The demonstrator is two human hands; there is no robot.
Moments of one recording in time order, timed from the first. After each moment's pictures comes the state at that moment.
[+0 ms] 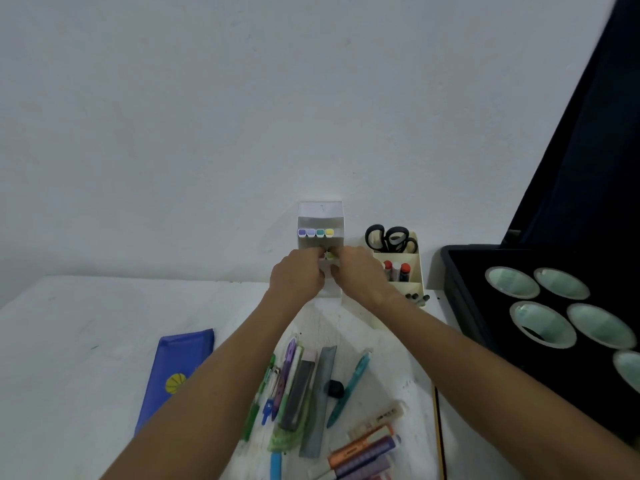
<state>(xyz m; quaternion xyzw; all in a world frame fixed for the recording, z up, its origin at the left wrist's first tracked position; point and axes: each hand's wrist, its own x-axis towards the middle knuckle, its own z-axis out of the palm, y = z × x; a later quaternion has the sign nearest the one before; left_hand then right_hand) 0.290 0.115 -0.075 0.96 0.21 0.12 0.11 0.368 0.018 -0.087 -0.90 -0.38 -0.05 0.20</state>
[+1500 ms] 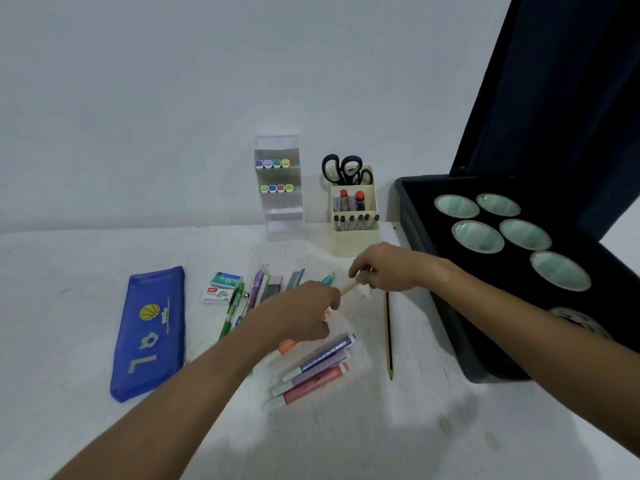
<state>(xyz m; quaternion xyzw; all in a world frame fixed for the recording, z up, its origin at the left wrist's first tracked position) 0.191 0.001 -0.120 0.98 -0.02 -0.16 0.11 0.315 -0.143 -0.089 -0.86 -0.46 0.20 0.09</state>
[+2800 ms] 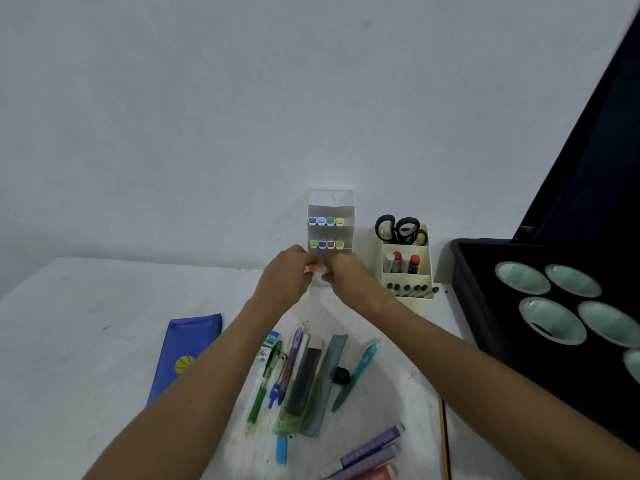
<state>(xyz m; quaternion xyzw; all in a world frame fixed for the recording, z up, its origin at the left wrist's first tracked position) 0.260 0.140 -0.104 0.95 0.16 0.20 0.17 0.349 0.036 -0.112 -0.87 -0.43 0.04 0.25</state>
